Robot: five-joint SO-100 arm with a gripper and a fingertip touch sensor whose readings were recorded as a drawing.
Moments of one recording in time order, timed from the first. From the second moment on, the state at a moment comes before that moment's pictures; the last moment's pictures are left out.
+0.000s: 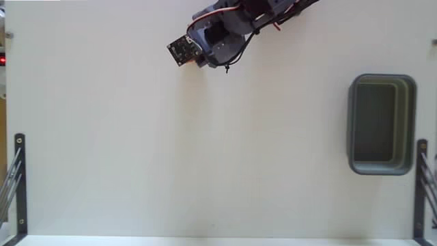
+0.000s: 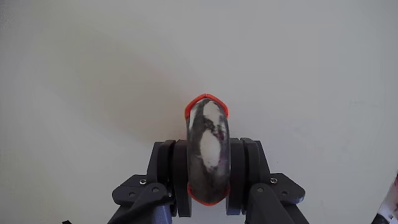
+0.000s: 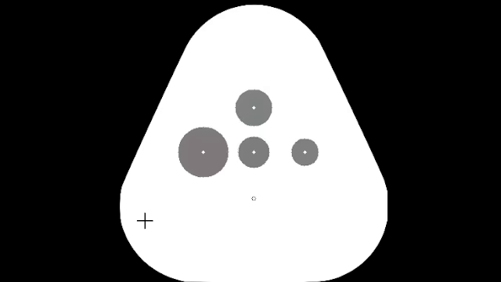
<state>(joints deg) 55.5 152.1 155.6 53.1 -0.3</state>
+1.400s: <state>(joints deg) 55.5 151.0 142.8 65.5 -0.2</state>
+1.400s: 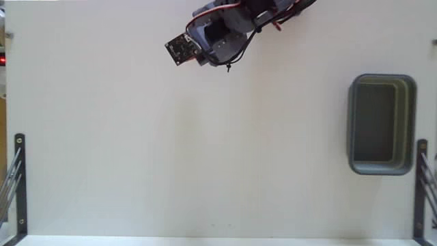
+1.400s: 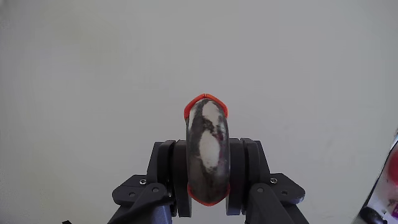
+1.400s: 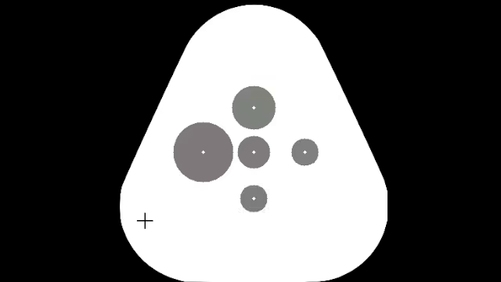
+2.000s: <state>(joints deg) 55.5 145.9 128.1 75.4 -0.2</state>
